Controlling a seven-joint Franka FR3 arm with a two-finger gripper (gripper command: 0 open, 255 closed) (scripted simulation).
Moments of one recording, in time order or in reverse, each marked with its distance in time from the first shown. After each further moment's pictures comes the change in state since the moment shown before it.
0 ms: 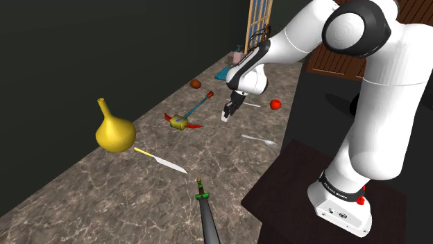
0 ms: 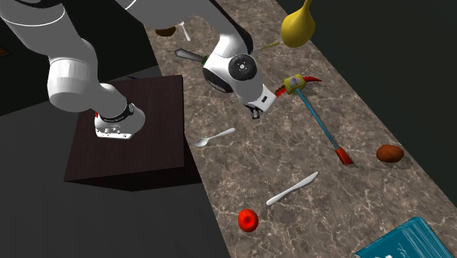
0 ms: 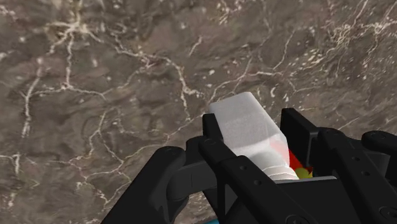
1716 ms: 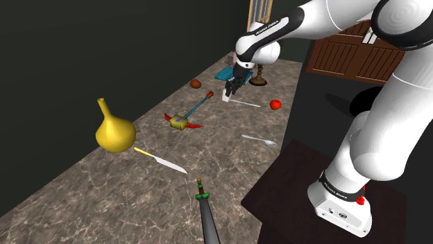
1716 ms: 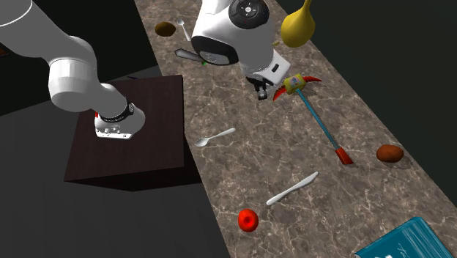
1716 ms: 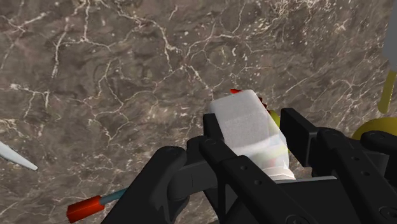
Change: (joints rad) arm 0.046 -0.264 -0.089 0.052 -0.334 -0.262 0.294
